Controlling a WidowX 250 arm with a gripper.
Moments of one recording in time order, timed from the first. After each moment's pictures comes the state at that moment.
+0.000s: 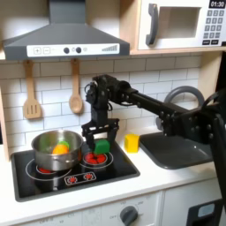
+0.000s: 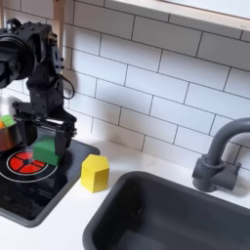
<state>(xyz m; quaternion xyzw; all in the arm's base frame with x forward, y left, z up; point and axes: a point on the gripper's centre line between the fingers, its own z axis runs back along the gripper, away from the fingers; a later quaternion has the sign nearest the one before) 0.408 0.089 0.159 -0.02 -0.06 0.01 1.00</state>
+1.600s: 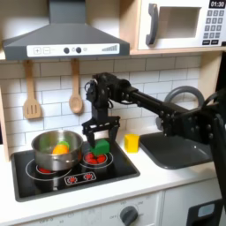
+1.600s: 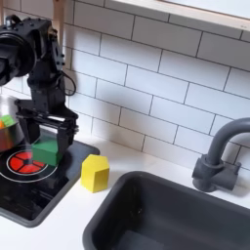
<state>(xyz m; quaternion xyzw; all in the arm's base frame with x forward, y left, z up) 0.408 0.087 0.165 -0.03 -0.06 0.00 1.00</state>
